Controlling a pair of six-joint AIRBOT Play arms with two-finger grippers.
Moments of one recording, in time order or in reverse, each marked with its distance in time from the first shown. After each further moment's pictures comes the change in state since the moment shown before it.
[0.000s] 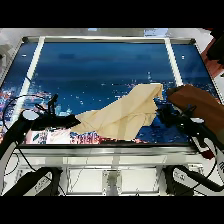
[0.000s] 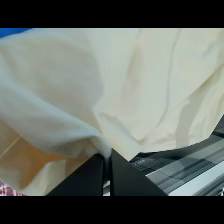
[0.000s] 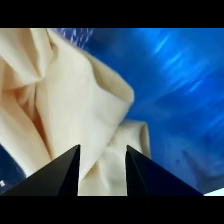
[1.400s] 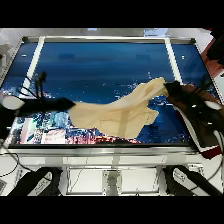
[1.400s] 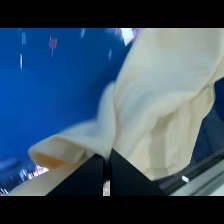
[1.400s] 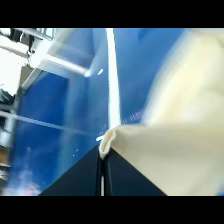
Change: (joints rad) left arm 0.000 0.122 0.356 0.071 -0.071 0.023; right arm -0.056 0.178 0.322 0.087 0.134 -0.370
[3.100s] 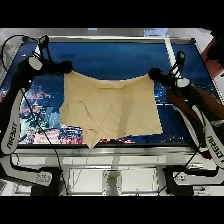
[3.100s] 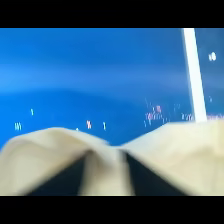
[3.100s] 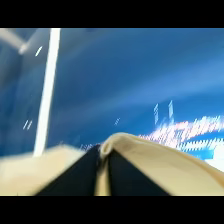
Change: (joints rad) left arm -0.079 -0.681 0.612 0.312 0.338 -0.264; right arm 0.375 -0.429 0.354 -0.385 -0.468 0.206
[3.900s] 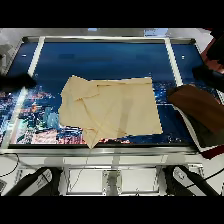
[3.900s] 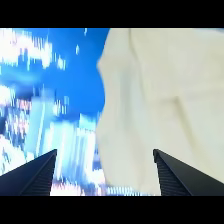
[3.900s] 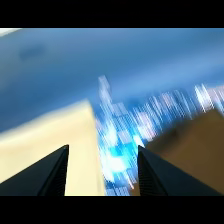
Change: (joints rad) left arm 0.369 0.568 -0.349 0.150 -0.527 0.032; right arm -0.535 0.426 -0.026 -0.391 0.589 0.113
